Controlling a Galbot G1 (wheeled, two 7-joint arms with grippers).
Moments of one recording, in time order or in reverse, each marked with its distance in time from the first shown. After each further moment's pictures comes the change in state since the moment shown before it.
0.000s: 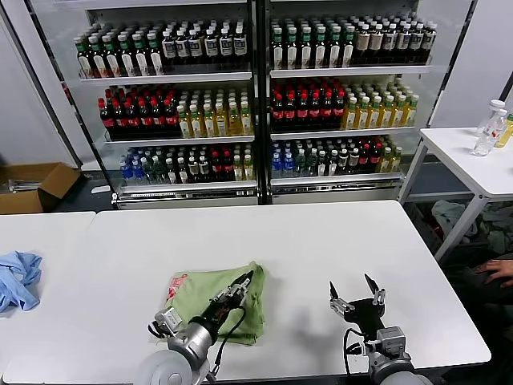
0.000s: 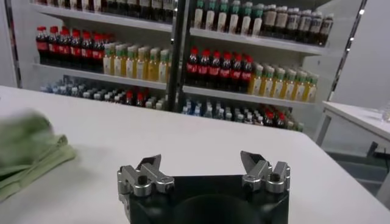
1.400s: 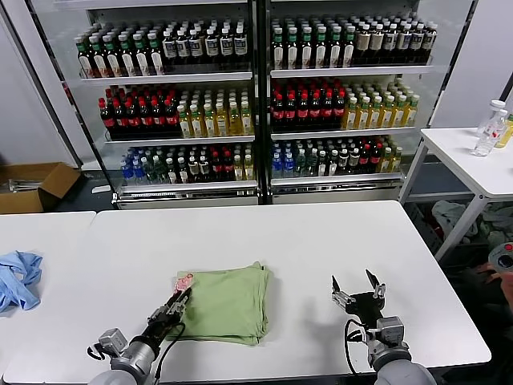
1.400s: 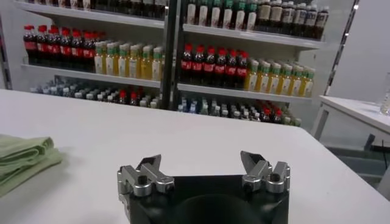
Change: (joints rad) left arm 0.091 0.144 -0.235 0.159 0.060 -0.143 0.096; right arm 0.064 0.009 -0.003 -0.068 0.022 0.014 -0.001
